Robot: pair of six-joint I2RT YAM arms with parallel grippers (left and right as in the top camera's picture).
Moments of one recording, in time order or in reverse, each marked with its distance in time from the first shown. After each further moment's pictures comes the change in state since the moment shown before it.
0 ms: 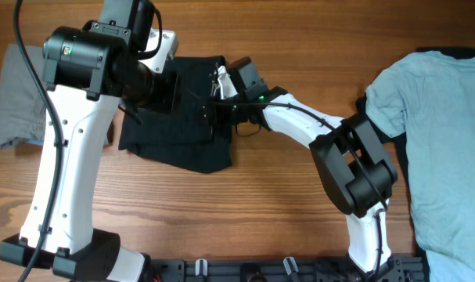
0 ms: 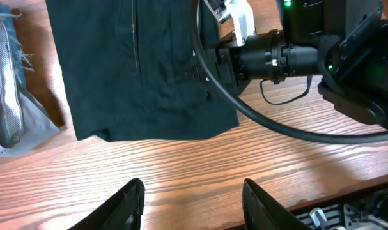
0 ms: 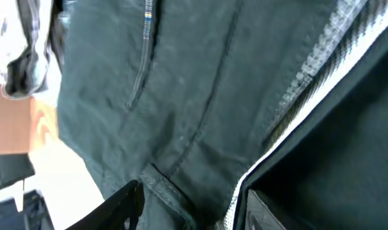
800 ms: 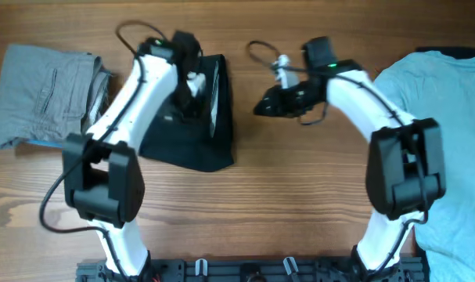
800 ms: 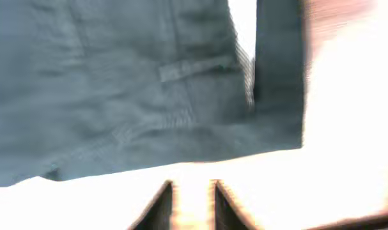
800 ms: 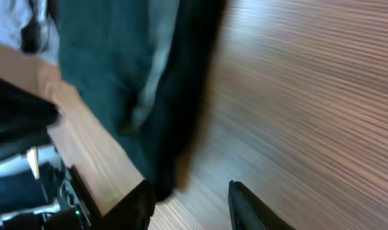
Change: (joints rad) left arm -0.018 0.312 -0.366 0.283 0.005 0.003; right arm -0.312 -0.146 0.004 -0.505 -0.185 -0.446
